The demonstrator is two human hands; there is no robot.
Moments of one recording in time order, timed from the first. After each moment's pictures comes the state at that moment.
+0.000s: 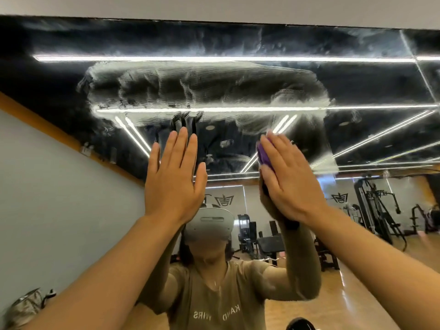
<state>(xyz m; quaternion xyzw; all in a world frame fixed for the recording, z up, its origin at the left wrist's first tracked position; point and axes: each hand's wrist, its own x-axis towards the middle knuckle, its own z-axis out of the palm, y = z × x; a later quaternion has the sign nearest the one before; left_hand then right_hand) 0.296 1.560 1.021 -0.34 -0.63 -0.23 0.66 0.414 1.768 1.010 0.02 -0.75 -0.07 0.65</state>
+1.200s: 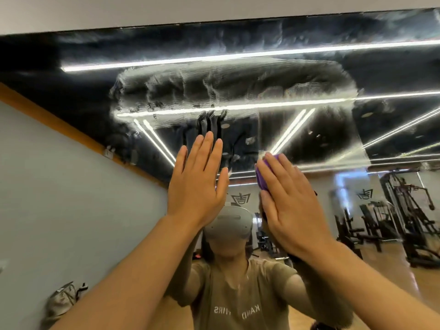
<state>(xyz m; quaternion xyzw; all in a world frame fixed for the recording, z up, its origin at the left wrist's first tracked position) 0.294 1.544 1.015 -0.37 -0.64 -0.18 0.65 0.386 1.713 0.956 0.03 -0.74 -0.07 0.67</state>
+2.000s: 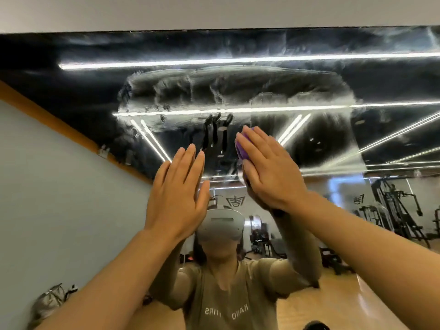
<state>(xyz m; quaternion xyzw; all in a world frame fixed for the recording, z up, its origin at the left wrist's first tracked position) 0.282 1.500 1.000 -0.36 -0.66 -0.19 0.63 0.374 1.701 1.036 0.06 -0.74 -0.14 0.65</state>
